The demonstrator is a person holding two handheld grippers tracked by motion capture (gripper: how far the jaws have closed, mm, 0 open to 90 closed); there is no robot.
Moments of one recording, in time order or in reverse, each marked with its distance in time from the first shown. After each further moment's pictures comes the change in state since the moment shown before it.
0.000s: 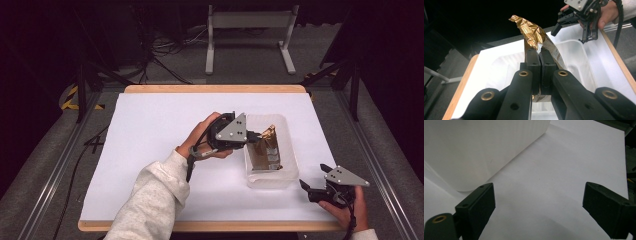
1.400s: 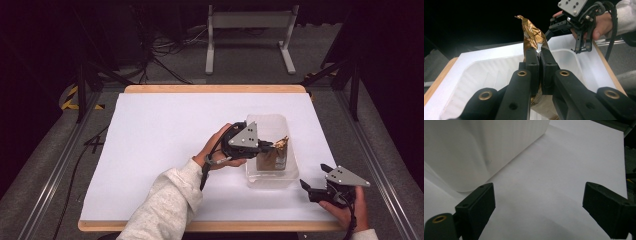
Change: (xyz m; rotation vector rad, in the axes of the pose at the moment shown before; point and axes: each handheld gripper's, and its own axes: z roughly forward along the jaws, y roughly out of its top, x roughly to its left) left arm -0.012 -0.014 0.045 -0.088 -0.059 -0.113; right arm -0.001 -0.001 0.000 -0.007 0.001 0.005
